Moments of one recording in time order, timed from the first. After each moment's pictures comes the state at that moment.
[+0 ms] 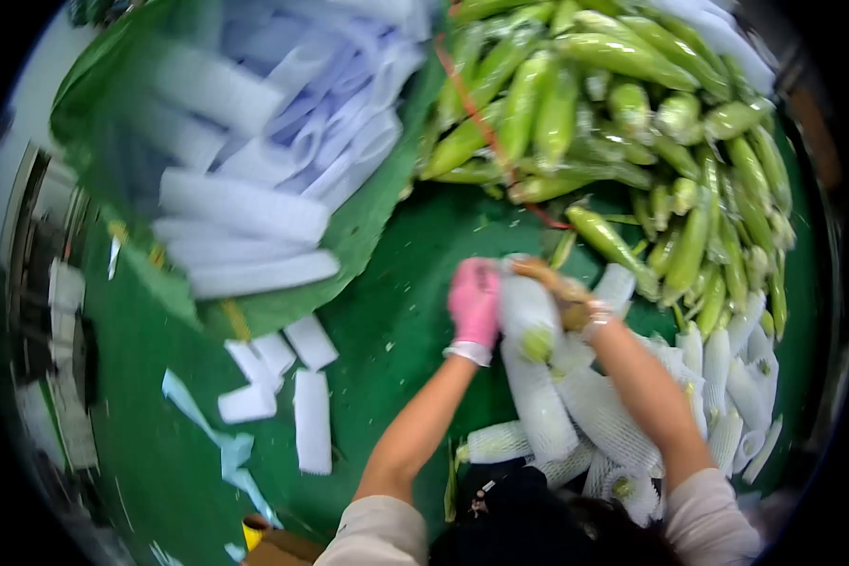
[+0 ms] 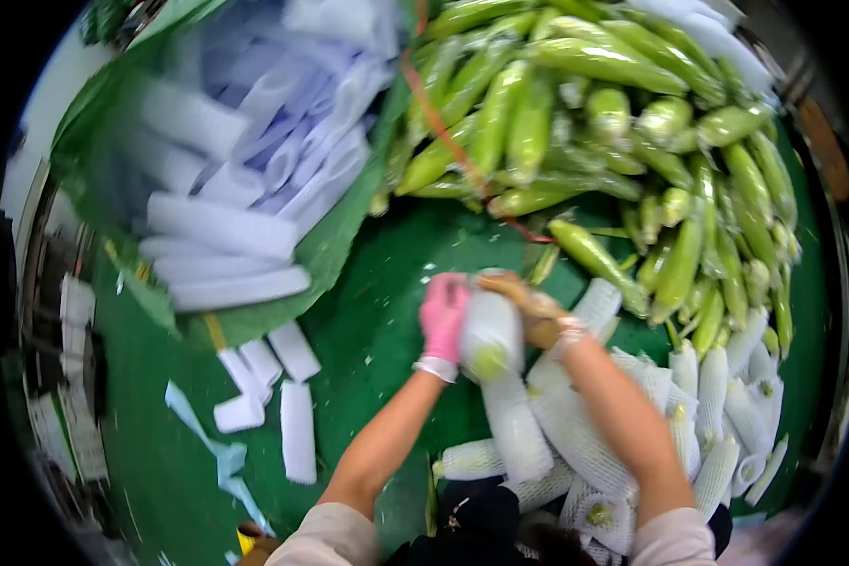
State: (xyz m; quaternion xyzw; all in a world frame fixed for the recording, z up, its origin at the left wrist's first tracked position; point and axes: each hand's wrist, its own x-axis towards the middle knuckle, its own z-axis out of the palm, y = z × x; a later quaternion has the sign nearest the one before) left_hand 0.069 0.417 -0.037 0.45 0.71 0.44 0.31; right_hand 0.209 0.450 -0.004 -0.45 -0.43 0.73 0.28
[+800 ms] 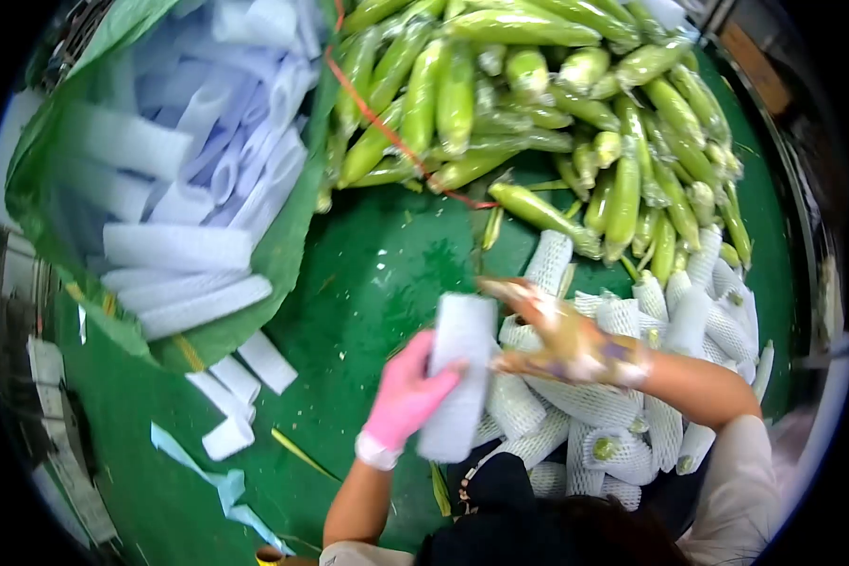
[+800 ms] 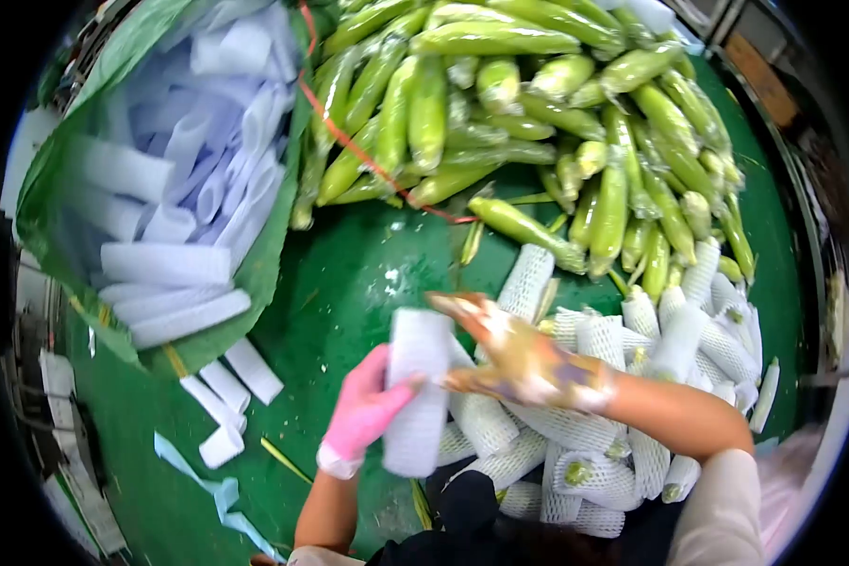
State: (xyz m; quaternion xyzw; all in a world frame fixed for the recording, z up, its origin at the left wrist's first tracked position) left_hand 0.036 0.311 0.094 0.45 0.51 0.31 0.66; right_hand 0.262 0.351 0.151 -0.45 -0.78 0.40 0.16
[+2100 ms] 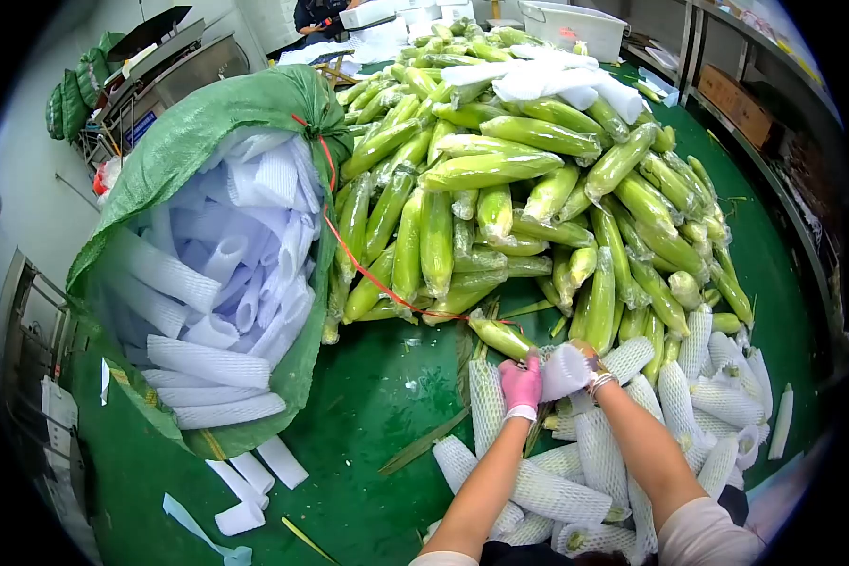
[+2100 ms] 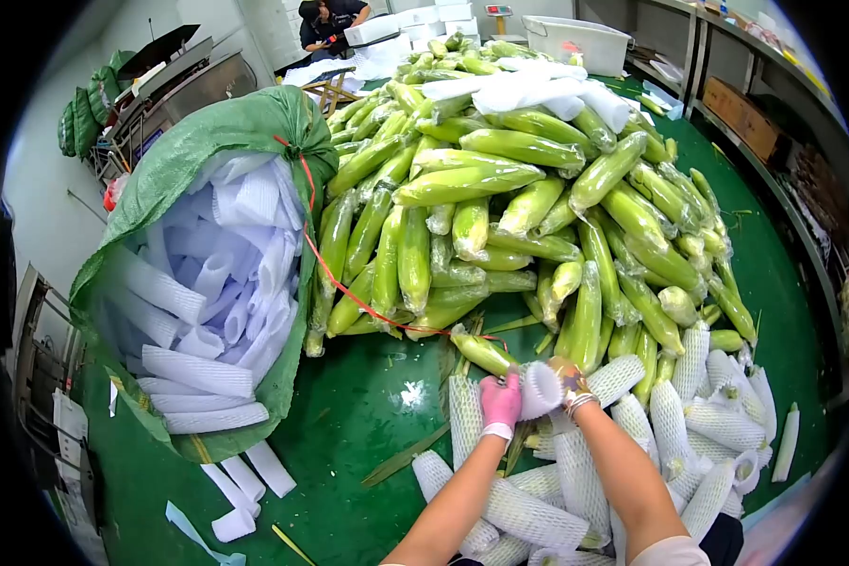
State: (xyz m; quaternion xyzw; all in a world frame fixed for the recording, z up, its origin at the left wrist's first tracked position) left_hand 0.278 0.434 -0.068 0.39 0.69 0.39 0.47; right_hand 0.435 0.446 -0.062 -0.69 -0.68 0.26 0.04
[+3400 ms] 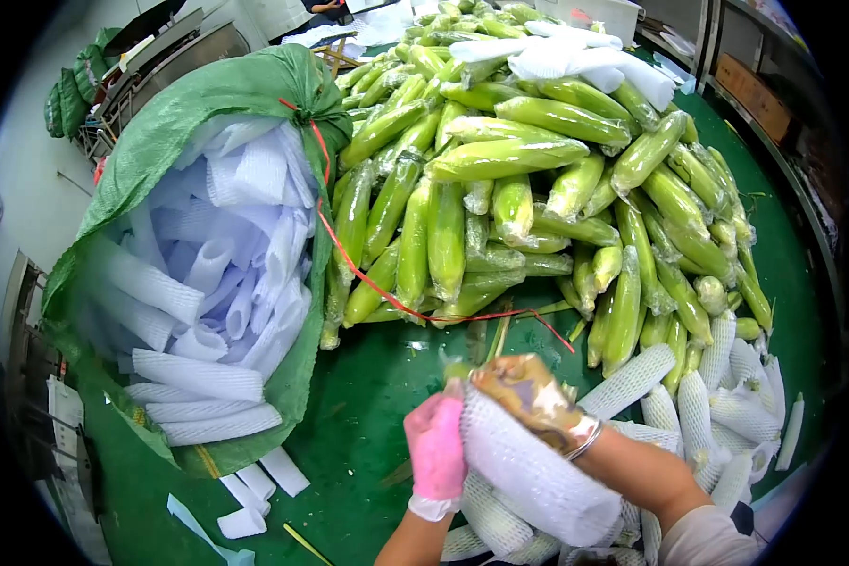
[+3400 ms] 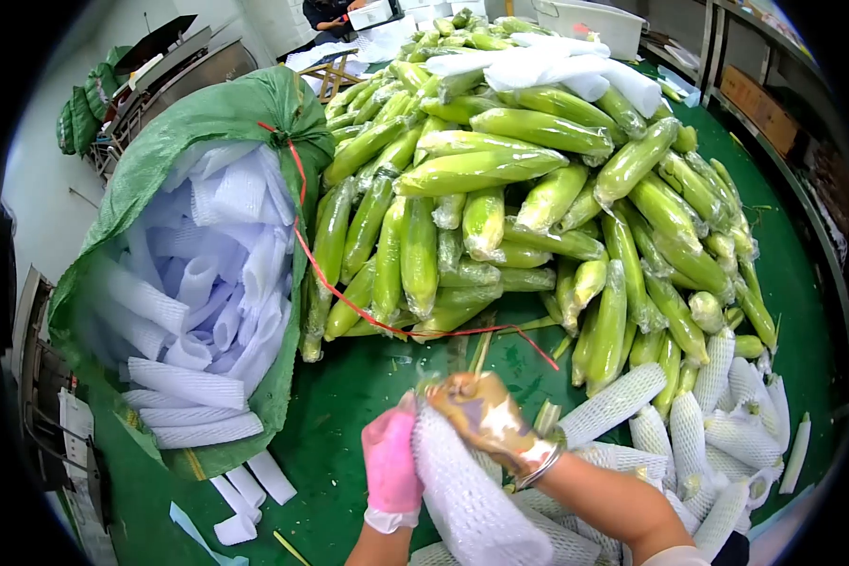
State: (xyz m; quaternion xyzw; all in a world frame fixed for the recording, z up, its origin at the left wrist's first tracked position) left_hand 0.137 0.404 0.134 0.28 0.55 0.52 0.58; right_hand 0.269 0.440 0.098 -0.48 -0.50 0.59 0.41
